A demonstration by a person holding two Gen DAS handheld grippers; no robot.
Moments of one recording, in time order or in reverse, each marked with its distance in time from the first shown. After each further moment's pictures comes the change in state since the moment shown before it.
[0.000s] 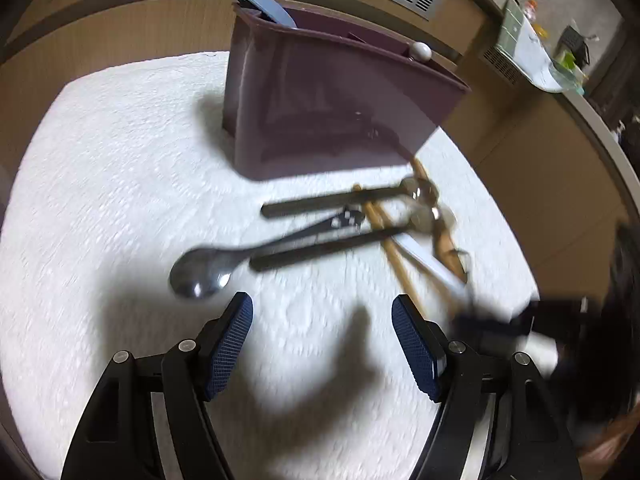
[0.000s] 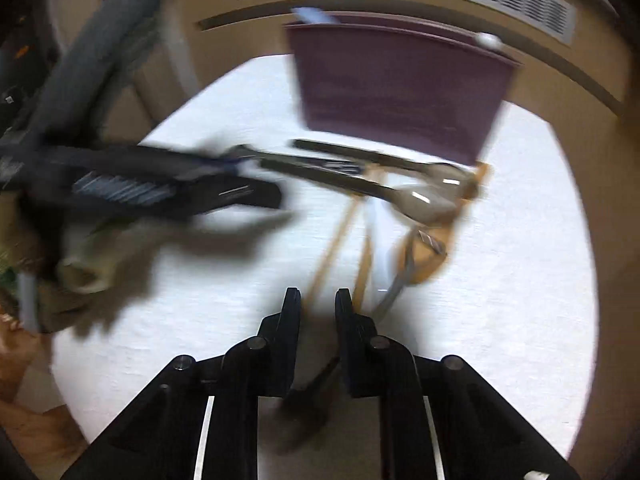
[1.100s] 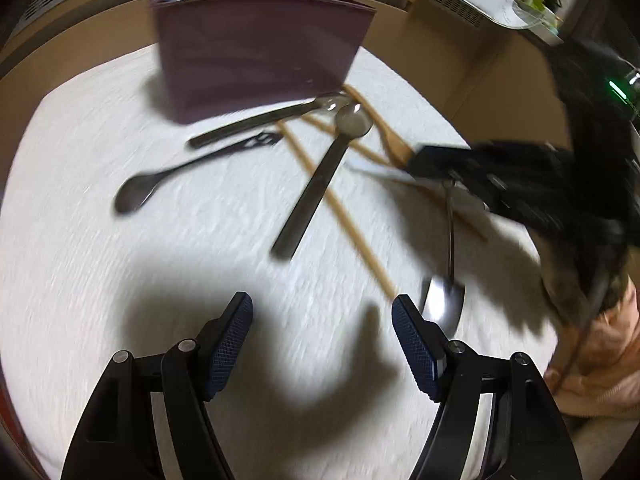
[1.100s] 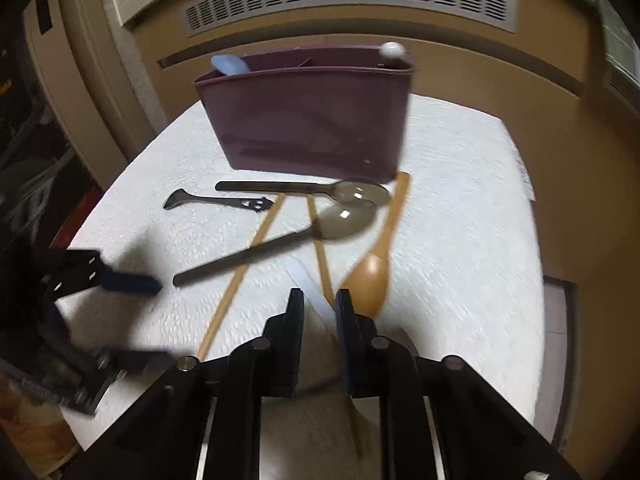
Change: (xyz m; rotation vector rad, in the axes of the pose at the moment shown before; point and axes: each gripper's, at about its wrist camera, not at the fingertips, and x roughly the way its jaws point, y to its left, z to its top) left arm -0.018 -0.046 -0.051 0.106 0.083 0.016; right arm 0.000 -0.051 0.032 0.027 -0.034 0.039
